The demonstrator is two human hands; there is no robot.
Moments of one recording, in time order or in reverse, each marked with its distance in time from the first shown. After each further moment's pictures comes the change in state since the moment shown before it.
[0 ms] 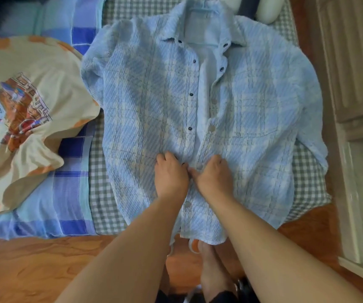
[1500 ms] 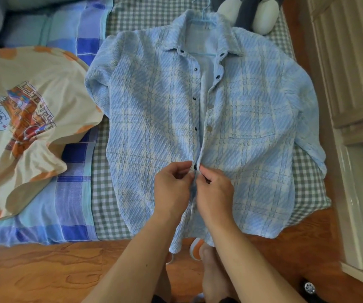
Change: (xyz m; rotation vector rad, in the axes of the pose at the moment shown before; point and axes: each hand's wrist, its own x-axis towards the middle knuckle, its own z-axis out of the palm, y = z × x) left_hand -0.052 0.008 -0.040 -0.899 -0.053 -0.022; right_hand -0.056 -0.018 -0.027 0.620 0.117 -0.046
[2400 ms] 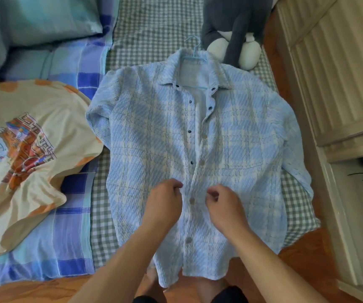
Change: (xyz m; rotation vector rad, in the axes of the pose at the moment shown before) left_hand 0.042 0.027 -0.022 0.839 -0.163 0.174; right_hand 0.038 -0.006 -0.033 -0.404 -0.205 -0.001
